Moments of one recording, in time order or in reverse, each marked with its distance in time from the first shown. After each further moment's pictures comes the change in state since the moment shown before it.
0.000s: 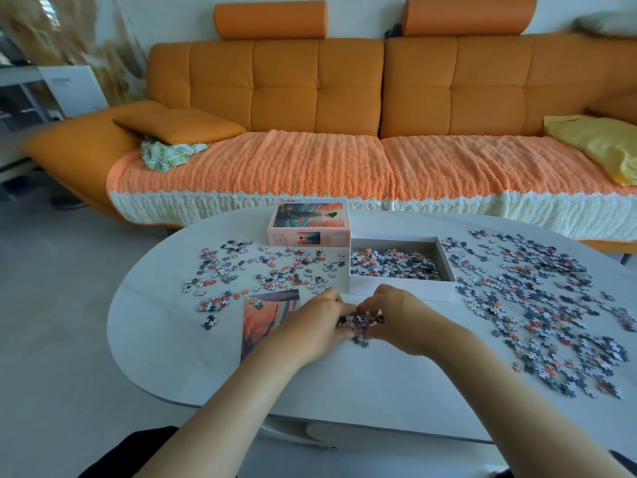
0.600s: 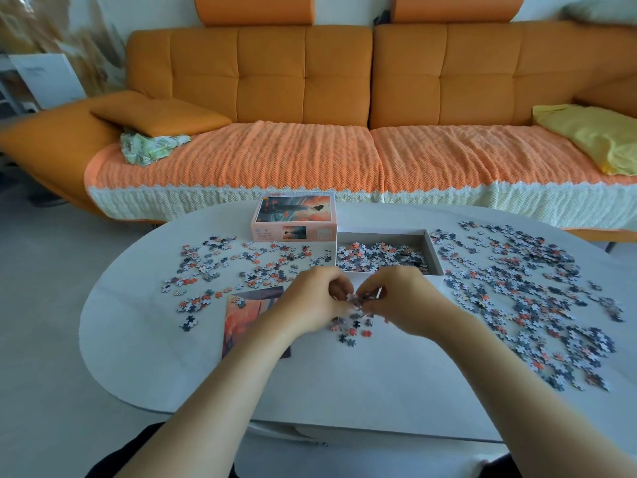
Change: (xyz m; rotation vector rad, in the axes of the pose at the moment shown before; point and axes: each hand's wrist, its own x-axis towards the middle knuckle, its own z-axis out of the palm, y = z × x) left_hand 0.029 0.013 -0.012 -0.350 0.110 -0.102; right_hand 0.003 0.017 -0.021 0.138 0.153 0.039
